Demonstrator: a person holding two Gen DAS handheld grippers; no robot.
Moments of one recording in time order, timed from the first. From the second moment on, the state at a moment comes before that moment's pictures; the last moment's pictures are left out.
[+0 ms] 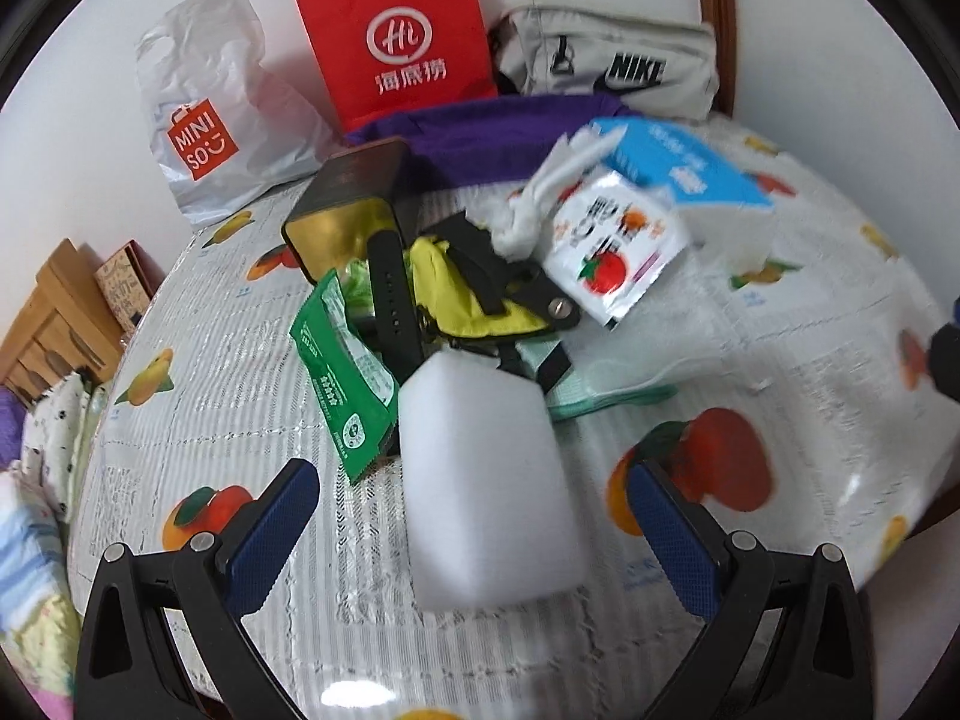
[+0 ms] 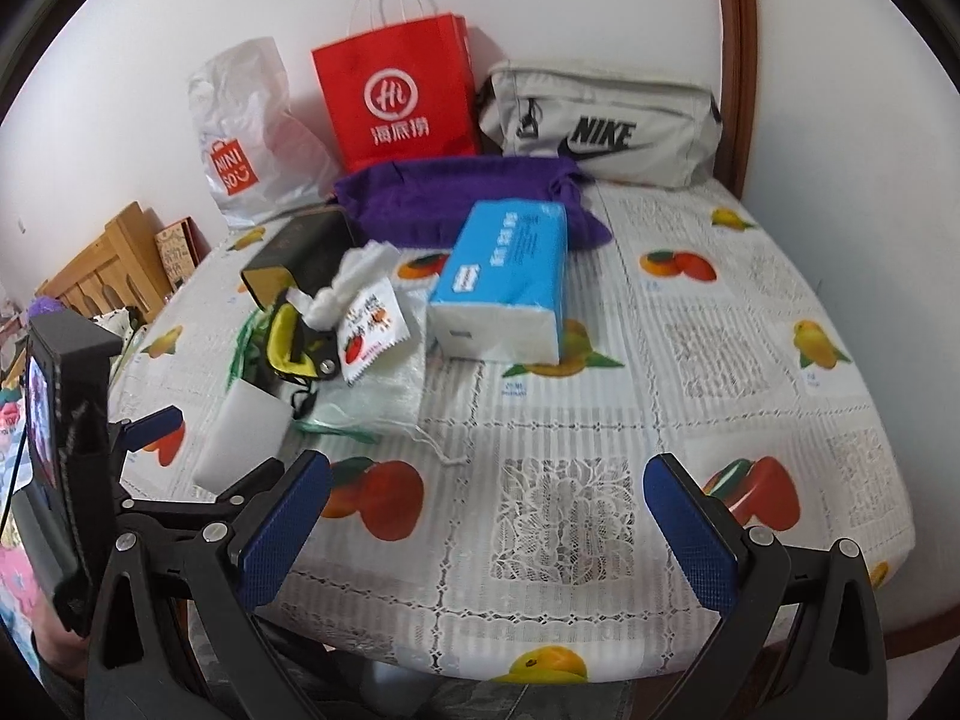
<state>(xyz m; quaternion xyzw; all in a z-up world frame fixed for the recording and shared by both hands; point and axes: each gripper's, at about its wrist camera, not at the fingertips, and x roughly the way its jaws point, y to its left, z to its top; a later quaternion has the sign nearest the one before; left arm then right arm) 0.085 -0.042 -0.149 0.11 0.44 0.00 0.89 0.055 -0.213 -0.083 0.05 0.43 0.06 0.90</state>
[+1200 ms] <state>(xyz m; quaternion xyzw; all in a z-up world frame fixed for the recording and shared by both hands) 0.104 0.074 -0.132 -0.06 0.43 -0.01 0.90 0.143 -0.129 -0.095 -0.01 0.38 0.18 0.91</state>
